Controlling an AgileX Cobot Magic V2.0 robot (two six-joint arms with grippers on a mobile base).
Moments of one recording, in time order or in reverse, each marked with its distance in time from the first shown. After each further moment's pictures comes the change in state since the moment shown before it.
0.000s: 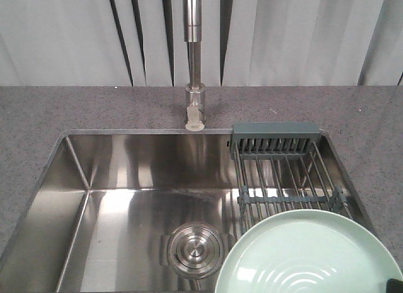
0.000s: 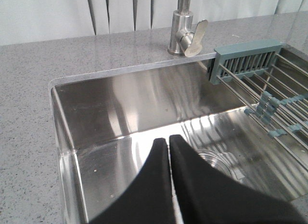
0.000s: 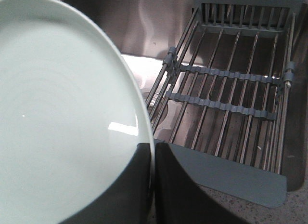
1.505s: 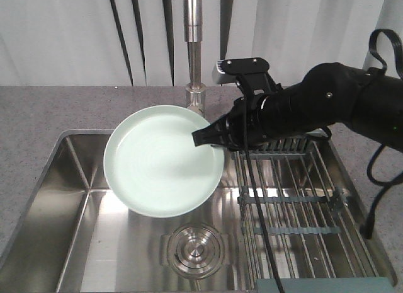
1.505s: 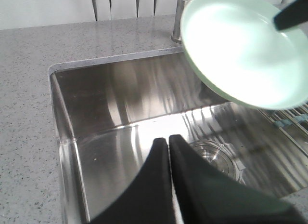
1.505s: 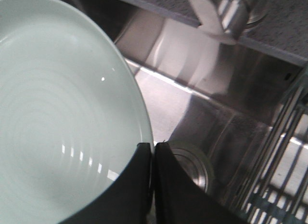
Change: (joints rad) left arm 0.000 0.000 0.039 -0.001 -0.013 0.000; right arm 0.529 1.361 -0.752 -0.164 -0.459 0.160
